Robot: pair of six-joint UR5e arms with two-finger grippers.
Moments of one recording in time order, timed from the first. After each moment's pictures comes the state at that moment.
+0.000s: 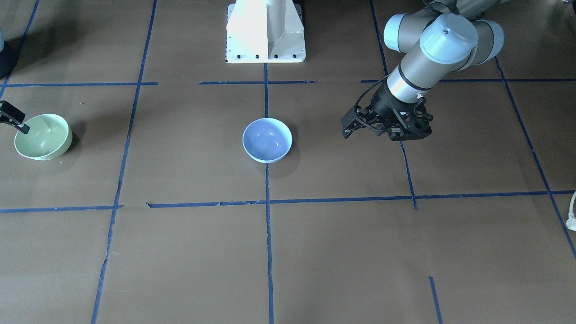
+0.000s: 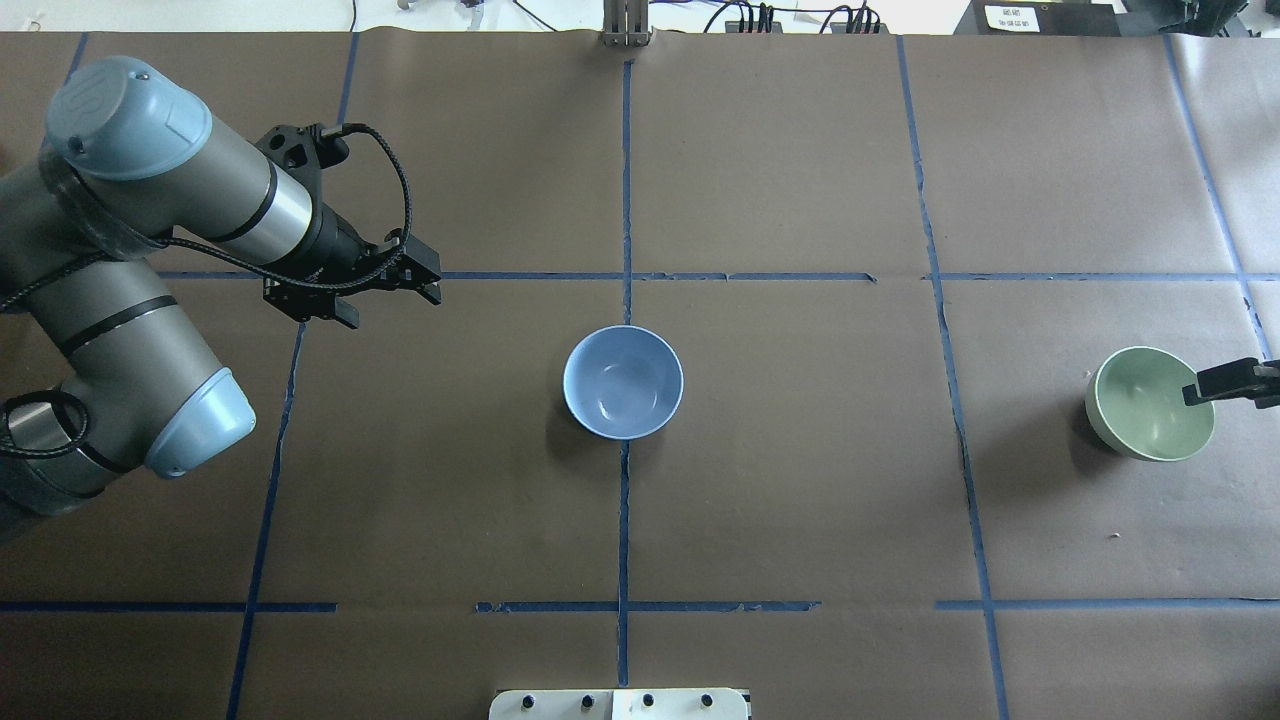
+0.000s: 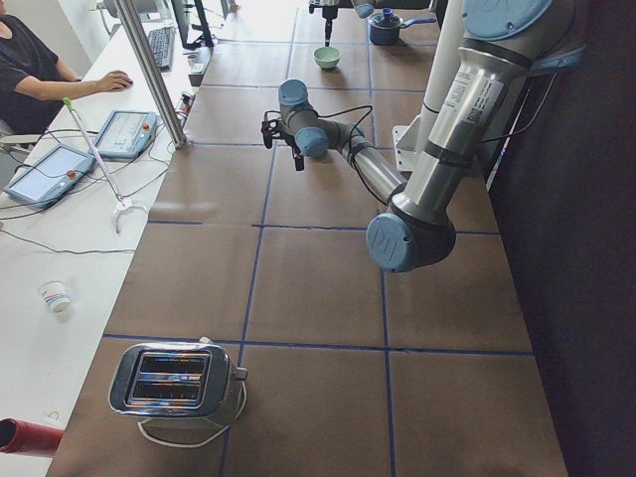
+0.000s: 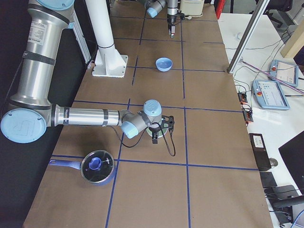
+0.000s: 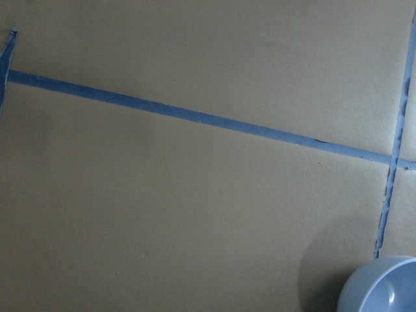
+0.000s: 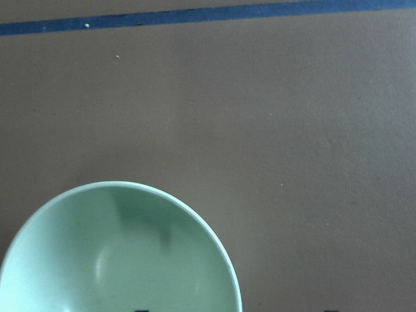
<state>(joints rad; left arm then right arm) -0.79 -2.00 -1.79 -1.84 -2.19 -1.30 1.08 -1.81 1.68 -0.86 2.26 0.76</state>
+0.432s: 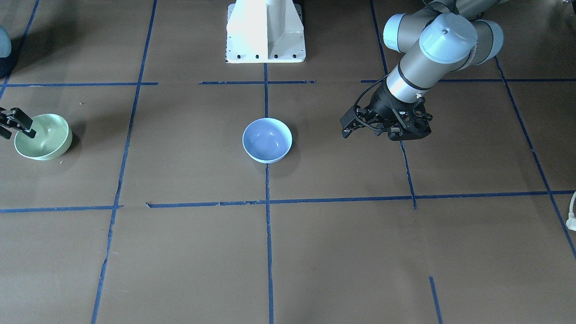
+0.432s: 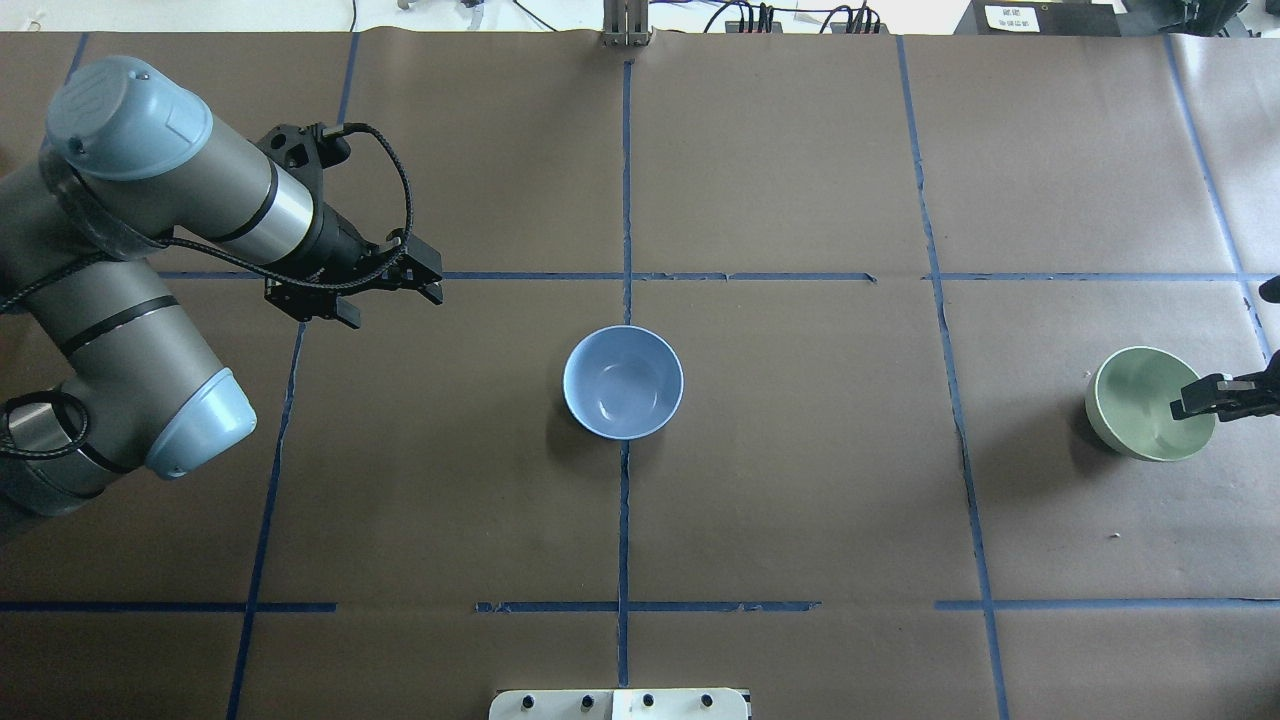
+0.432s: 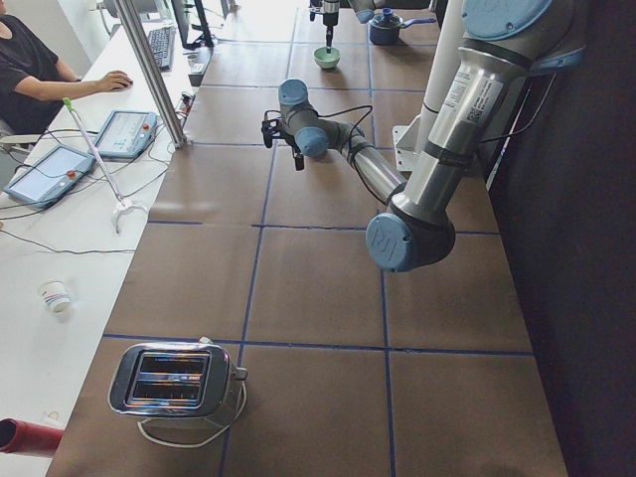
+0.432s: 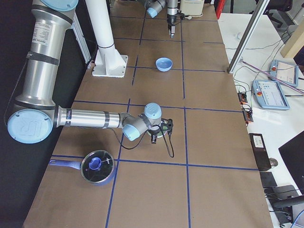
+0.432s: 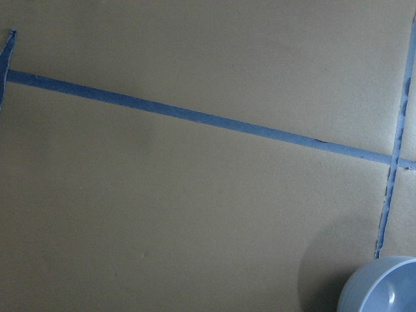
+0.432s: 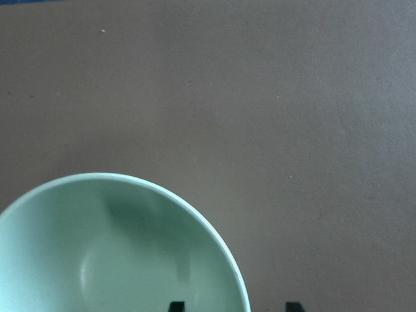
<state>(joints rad) -0.79 -2.00 -1.79 -1.84 -2.19 -1.30 1.03 -1.79 1.64 -0.85 2.23 0.79</state>
